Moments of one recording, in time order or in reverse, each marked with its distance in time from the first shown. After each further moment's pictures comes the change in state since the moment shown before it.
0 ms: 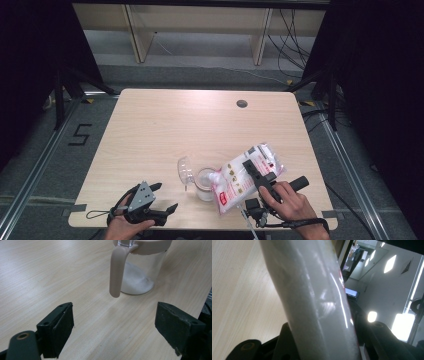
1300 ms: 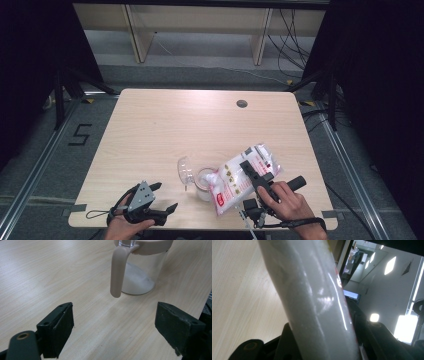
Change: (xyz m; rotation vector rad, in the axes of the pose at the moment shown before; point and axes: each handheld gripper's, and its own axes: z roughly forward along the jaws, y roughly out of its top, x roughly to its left) left arm 0.002 0.001 0.000 -0.003 -0.001 0.027; right arm -0.002 0.004 0.000 -0.019 0.011 0.047
